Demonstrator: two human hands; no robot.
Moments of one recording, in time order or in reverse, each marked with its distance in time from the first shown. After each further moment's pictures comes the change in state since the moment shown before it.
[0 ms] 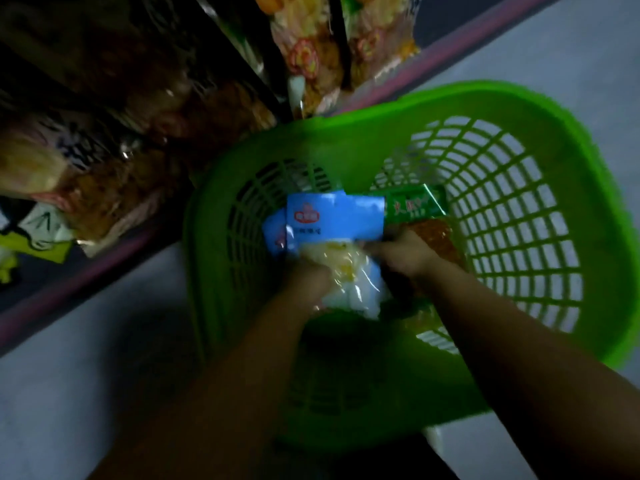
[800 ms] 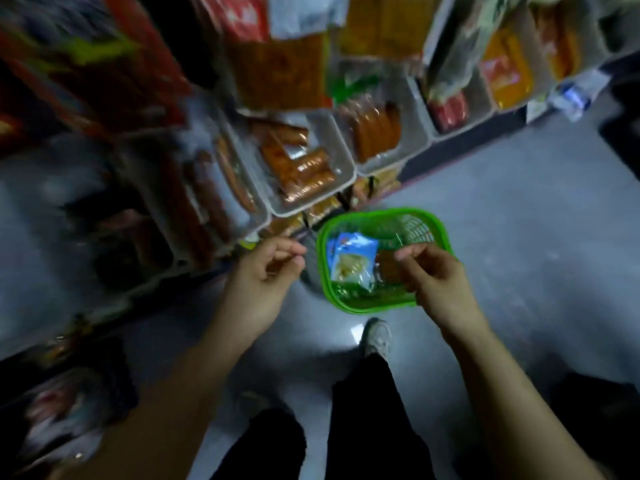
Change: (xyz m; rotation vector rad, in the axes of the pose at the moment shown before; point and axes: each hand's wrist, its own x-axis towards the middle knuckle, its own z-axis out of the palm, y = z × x) left_hand -0.533 0.020 -0.350 -0.274 0.071 0.784; right_hand -0.544 -0.275 0.039 0.029 0.214 -0.477
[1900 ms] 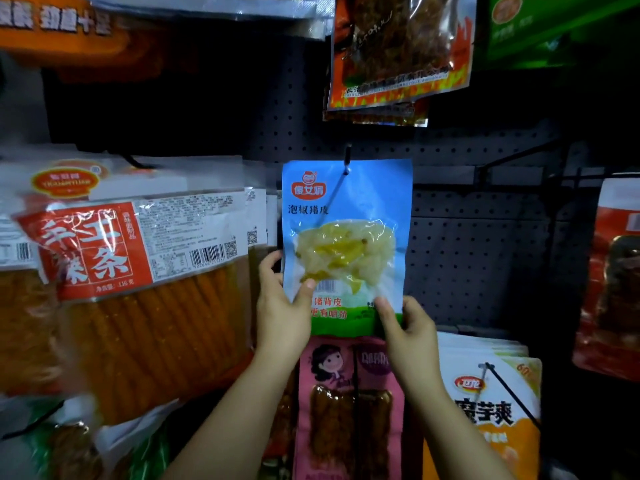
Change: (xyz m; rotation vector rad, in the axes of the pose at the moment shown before) left_hand -0.012 0.382 -0.409 -0.031 1.126 0.700; right_hand -0.009 -0.565 0.293 0.297 -0.234 -1.098
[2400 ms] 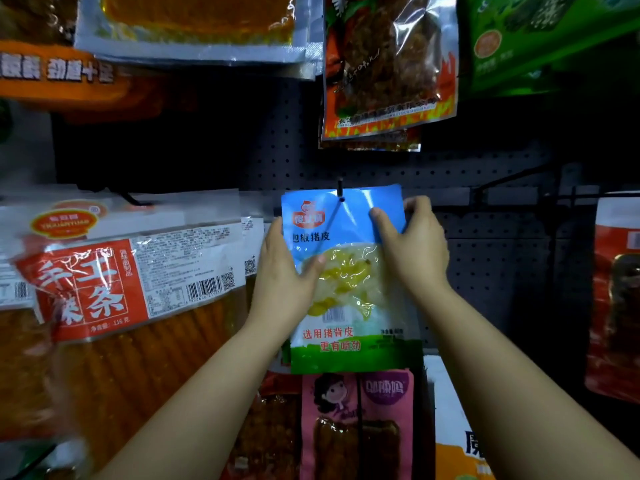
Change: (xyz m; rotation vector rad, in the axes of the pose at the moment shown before) left_hand 0.044 0.053 -0.006 0.219 -0.108 0.297; right_hand 0.106 -0.100 0.000 -0.408 0.207 -0.229
